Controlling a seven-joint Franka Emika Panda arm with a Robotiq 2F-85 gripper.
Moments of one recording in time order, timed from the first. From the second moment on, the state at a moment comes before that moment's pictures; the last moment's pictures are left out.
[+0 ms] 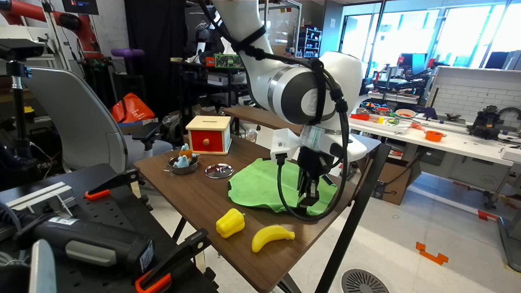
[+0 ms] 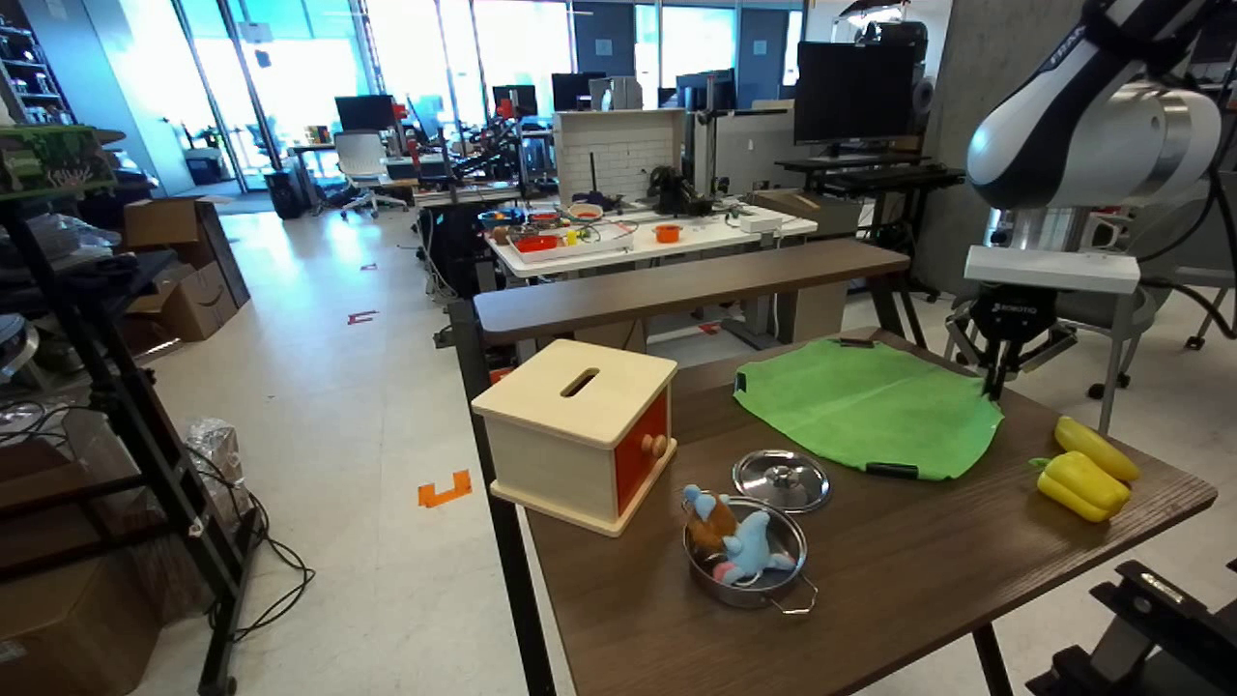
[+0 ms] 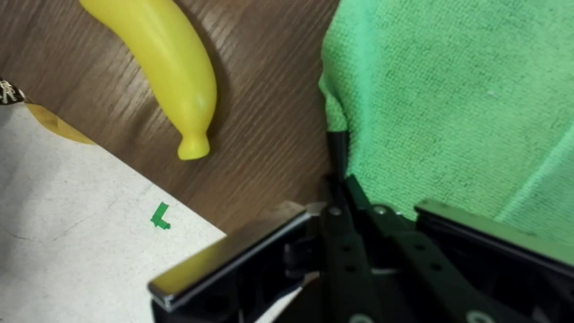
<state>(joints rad) -0.10 0.92 -0.13 -1.65 0.20 2.46 0.52</state>
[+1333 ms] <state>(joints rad) 0.00 0.90 -0.11 -1.57 0.20 2.46 0.52</state>
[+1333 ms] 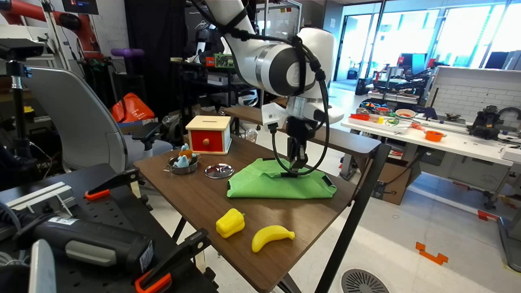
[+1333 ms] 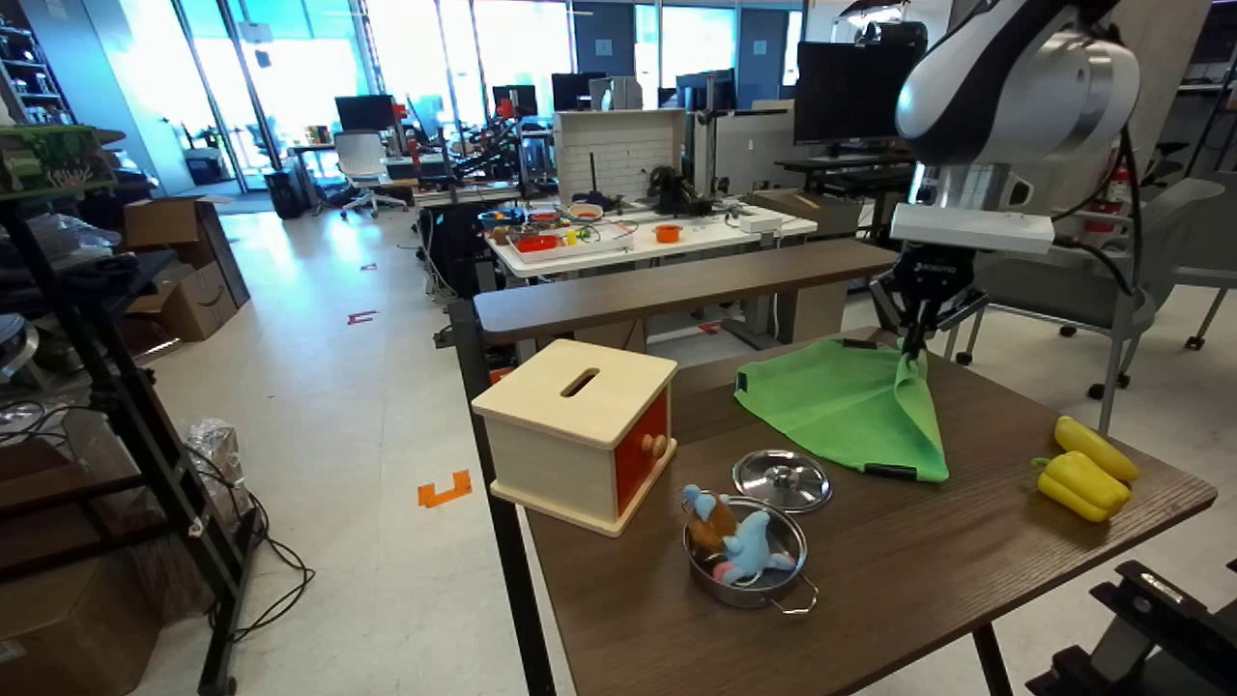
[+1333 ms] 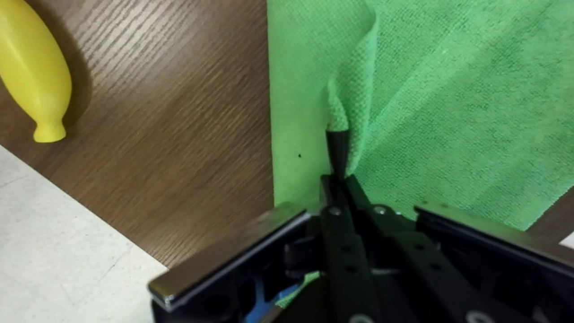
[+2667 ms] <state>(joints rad) 0.00 1.07 -0.12 -1.33 0.20 2.41 0.53</state>
